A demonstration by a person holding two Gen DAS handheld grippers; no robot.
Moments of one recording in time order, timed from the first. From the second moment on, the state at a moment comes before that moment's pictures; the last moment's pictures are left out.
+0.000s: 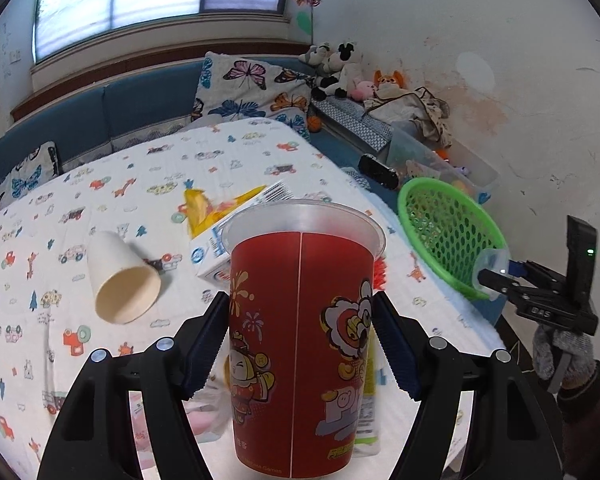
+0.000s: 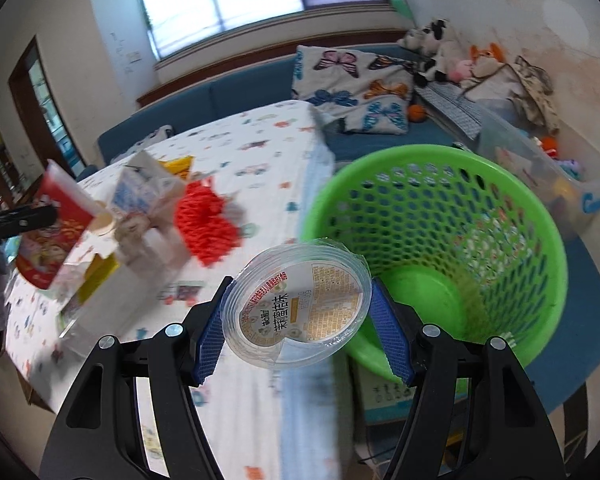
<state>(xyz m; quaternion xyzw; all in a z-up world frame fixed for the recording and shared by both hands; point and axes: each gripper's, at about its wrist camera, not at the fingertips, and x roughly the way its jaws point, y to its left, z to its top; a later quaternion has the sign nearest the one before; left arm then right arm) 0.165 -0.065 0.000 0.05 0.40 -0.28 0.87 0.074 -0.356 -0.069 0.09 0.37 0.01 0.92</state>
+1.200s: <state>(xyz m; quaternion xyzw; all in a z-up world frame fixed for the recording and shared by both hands) 0.176 -0.340 -0.017 0.12 0.42 -0.39 0.81 0.009 -0.446 -0.072 0.12 0.35 -0.06 0.93</state>
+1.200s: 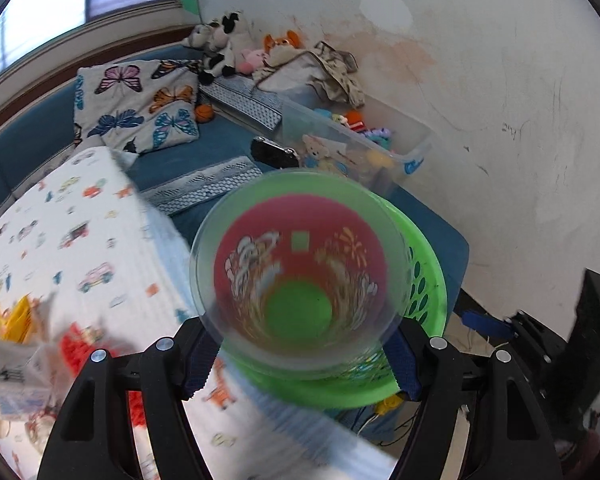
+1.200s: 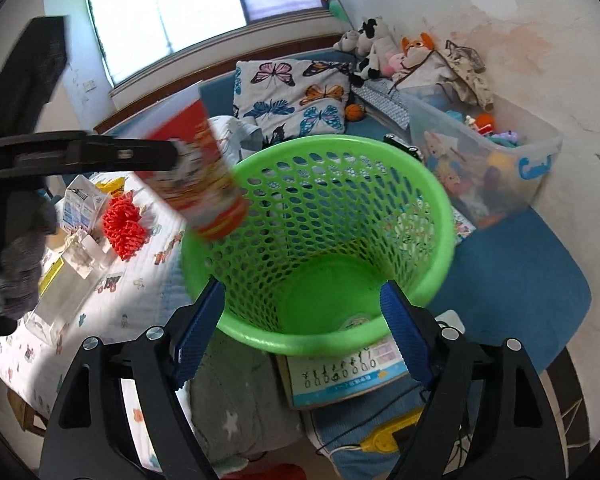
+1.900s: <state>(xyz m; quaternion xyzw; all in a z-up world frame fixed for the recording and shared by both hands) 0.165 -0.357 -0.039 0.15 0.43 -0.39 0.80 -0.008 -0.448 -0.080 0.14 0.35 -0.05 0.93</state>
